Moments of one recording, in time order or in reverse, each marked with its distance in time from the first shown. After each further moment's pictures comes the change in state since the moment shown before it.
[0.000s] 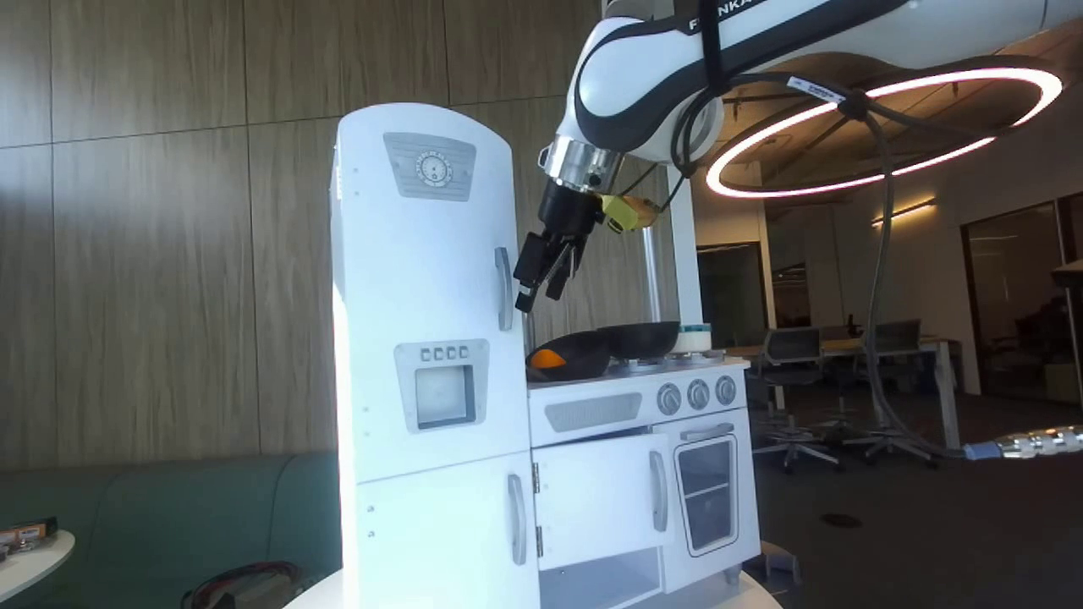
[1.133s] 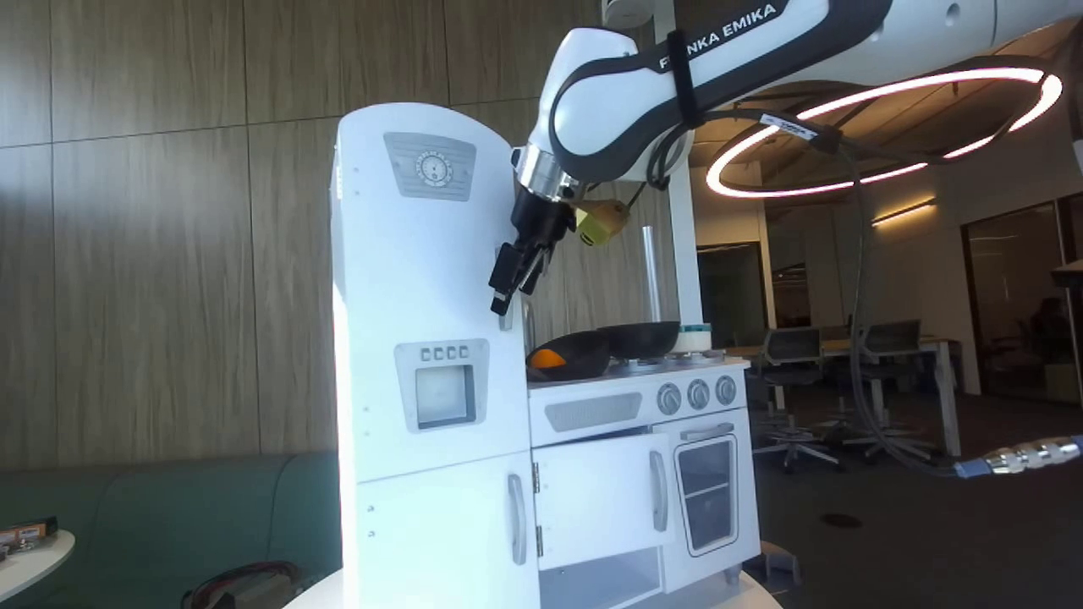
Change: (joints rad) arm -0.003 0.070 0.039 0.023 -0.121 0.138 -0.005
